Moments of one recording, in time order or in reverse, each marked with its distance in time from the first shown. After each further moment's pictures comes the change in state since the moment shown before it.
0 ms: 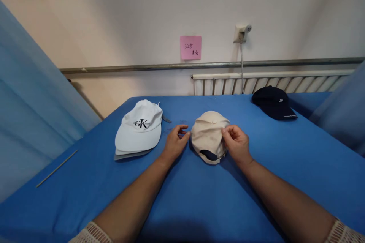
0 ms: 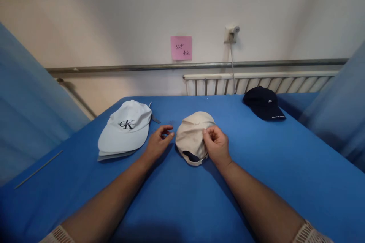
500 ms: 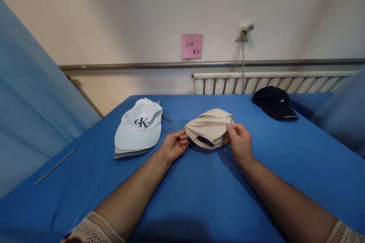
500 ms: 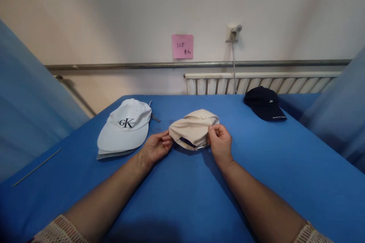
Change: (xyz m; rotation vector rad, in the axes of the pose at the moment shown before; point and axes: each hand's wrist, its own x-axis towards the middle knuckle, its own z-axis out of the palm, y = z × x) left_hand 0.009 -0.002 -0.005 -1.239 -0.332 -0.706; right_hand 0.009 -0.002 0.003 0.160 0.137 0.140
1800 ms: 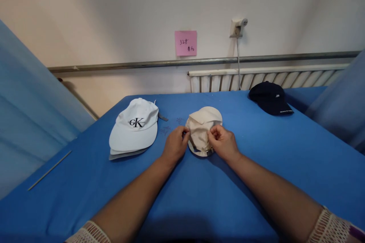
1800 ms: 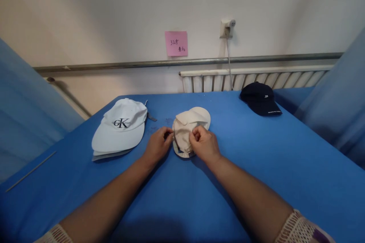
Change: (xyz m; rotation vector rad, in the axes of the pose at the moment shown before) left_hand -0.003 -0.021 0.006 1.691 0.263 0.843; right_hand -0.011 0.006 0.007 -0.735 -0.266 -0.207
